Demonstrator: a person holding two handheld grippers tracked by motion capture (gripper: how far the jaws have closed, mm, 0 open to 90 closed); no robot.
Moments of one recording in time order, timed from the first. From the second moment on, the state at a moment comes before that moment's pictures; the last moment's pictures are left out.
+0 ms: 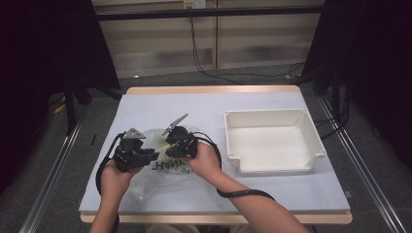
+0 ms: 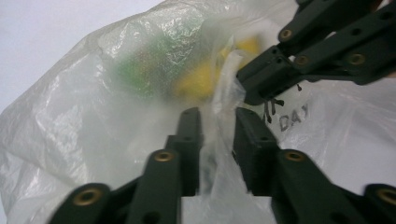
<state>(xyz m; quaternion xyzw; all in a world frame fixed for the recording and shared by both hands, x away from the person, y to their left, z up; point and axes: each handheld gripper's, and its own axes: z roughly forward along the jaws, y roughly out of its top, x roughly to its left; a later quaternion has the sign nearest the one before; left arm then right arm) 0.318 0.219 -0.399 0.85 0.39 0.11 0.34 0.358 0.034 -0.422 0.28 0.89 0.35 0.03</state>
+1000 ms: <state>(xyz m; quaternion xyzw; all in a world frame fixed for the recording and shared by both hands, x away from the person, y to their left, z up) 0.322 0.202 -0.432 0.85 0.42 0.14 0.28 0.378 0.030 -0.417 0.31 0.88 0.35 0.06</state>
